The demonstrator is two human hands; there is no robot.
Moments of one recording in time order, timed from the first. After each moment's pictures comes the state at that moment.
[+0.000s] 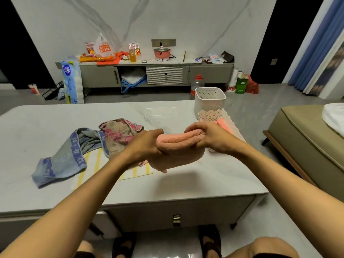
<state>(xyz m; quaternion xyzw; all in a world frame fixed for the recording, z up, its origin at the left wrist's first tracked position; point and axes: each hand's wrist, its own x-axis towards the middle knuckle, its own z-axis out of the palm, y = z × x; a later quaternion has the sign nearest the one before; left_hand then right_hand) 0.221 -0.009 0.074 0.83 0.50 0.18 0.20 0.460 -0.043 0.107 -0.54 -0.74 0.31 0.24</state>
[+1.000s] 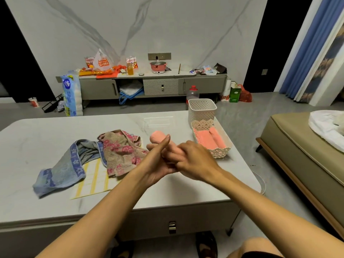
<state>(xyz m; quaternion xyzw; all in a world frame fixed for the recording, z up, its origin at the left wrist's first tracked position) 0.280 -0.066 0.092 0.35 0.42 0.37 0.75 0.432 -0.086 0.092 -0.60 -0.76 0.09 0.22</state>
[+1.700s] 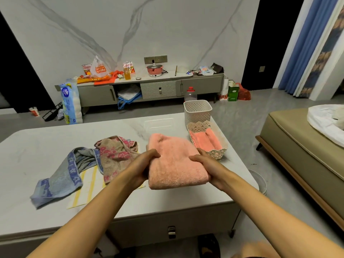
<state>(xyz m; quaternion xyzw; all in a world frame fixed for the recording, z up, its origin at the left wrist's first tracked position) 0.270 -0.048 0.088 0.39 0.54 0.35 0.66 0.483 -0.081 0.063 -0.52 -0.36 0.63 0.45</state>
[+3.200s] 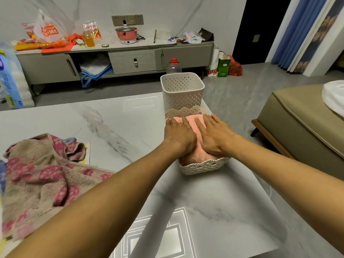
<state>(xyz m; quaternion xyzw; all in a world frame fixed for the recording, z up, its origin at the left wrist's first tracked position) 0.499 0.187 -0.033 0.85 0.53 -0.06 0.00 0.641 0.170 -0.050 -0.66 -0.73 -0.06 -0.15</state>
